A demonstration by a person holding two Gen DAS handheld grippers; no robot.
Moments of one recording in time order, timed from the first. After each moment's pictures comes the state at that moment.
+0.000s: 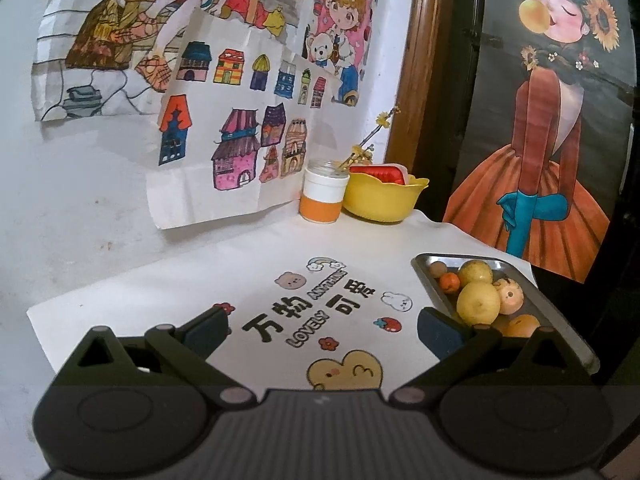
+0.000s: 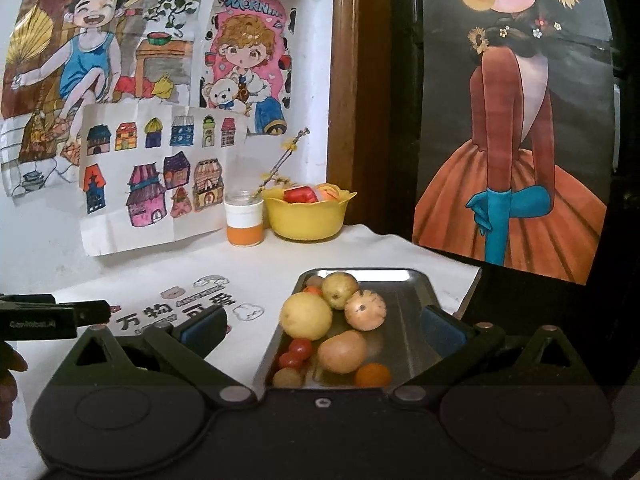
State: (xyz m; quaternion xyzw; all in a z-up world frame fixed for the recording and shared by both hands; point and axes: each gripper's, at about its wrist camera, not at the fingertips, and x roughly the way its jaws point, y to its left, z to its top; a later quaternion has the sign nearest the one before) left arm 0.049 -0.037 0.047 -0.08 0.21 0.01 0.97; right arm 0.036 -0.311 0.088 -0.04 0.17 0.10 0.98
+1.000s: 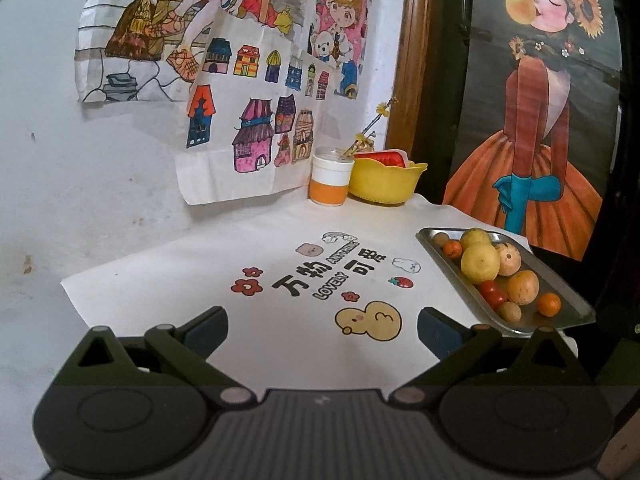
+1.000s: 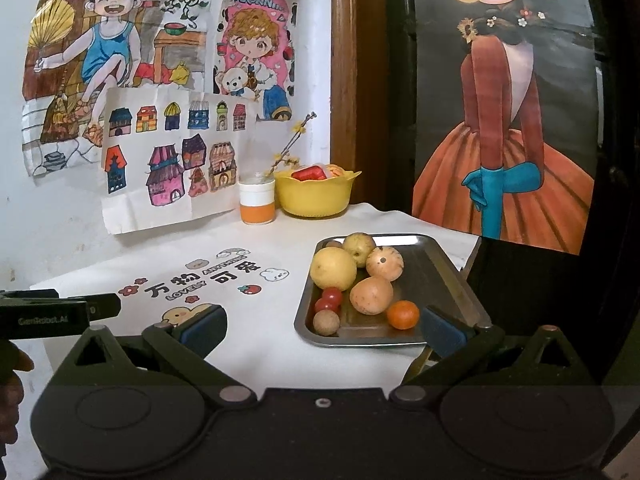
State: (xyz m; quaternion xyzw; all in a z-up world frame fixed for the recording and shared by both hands) left arm -0.002 -0.023 0.028 -0.06 0.21 0.01 0.98; right arm -0.023 -0.287 0.059 -0.02 0.17 0.08 0.98
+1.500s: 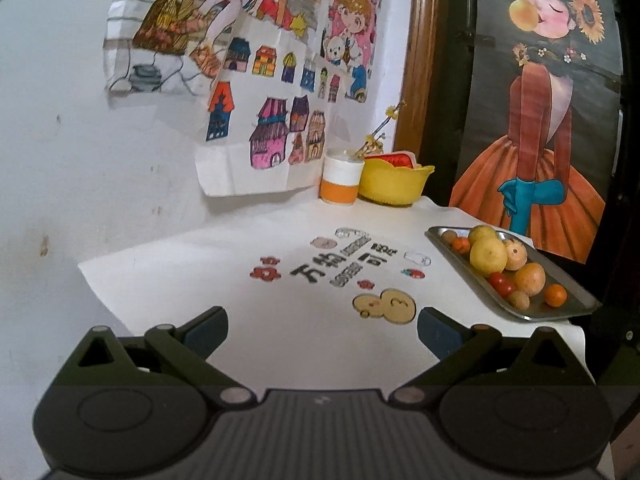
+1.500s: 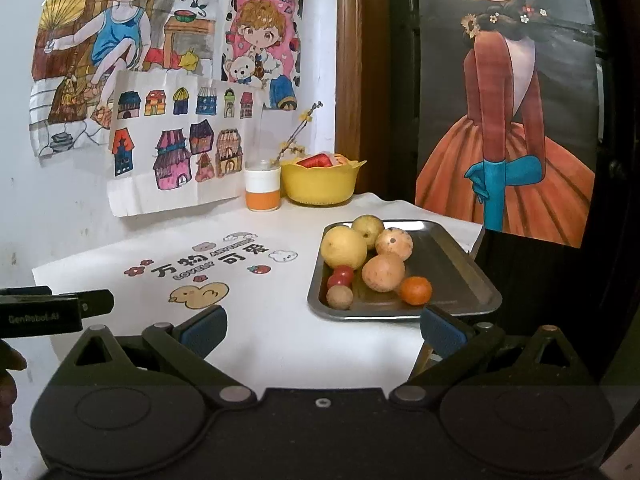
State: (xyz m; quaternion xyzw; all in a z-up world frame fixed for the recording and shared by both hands) left arm -0.021 -0.010 0.011 -0.07 0.20 0.01 0.98; right arm -0.034 -0.278 0.037 -0.03 0.18 0.09 0.98
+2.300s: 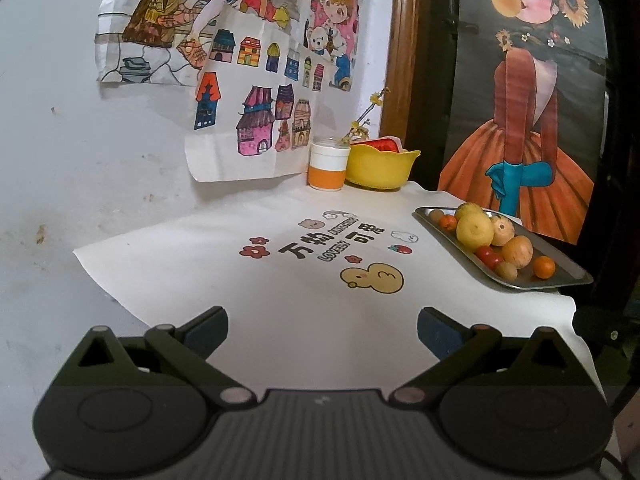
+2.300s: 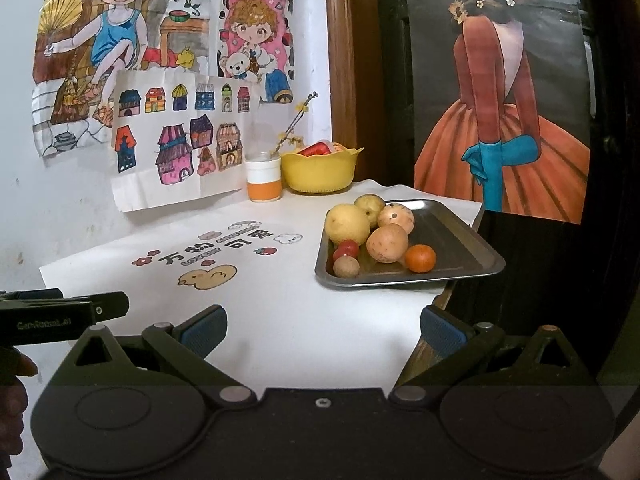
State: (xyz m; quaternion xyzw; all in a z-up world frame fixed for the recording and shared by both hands) left arm -0.035 -0.020 -0.001 -0.05 0.21 0.00 0.98; right arm -0.051 -0.278 0.020 0.00 0.19 0.08 0.98
